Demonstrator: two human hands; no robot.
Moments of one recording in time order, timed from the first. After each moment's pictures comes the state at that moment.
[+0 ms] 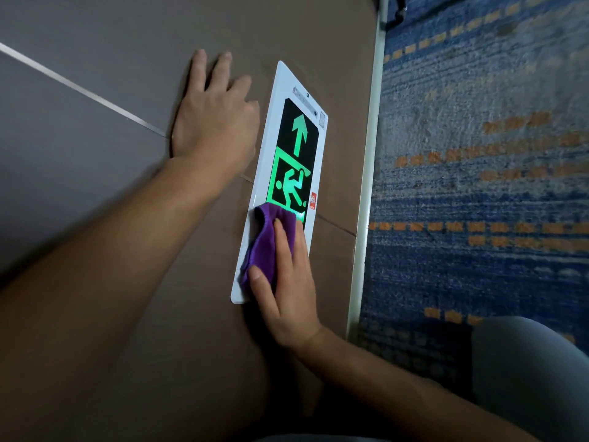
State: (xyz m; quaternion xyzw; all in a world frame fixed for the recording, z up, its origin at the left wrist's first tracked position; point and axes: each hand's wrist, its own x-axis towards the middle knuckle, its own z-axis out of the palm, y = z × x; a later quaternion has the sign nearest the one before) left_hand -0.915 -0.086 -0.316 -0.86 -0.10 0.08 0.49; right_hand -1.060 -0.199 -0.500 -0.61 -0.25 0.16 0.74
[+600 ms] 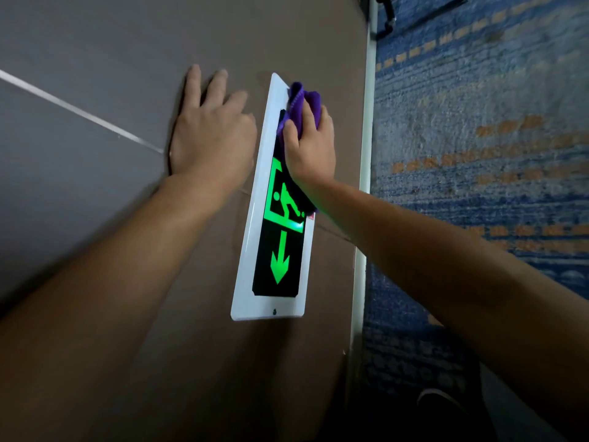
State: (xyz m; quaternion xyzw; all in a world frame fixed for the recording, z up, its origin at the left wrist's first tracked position) left_hand -0.912 -0.085 -0.321 -0.87 -0.10 0.06 0.48; right_hand -0.844 -0.092 -0.493 -0.70 -0.13 0.14 0.69
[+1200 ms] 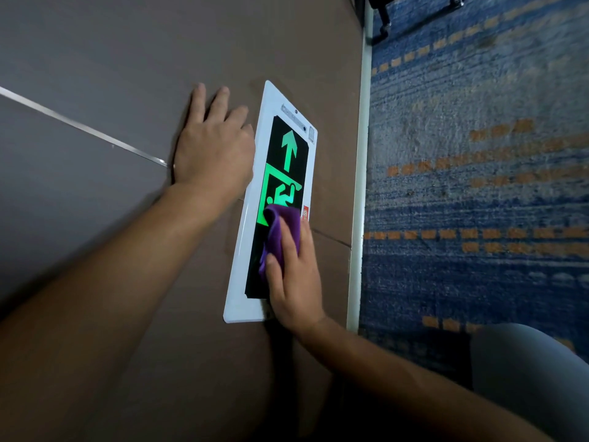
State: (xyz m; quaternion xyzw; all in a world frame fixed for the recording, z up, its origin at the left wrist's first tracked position) left_hand -0.913 -0.092 -0.328 -0.87 -0.11 0.11 0.46; right_hand -1.032 -0.177 -0.530 -0.64 -0.23 0.14 0.72
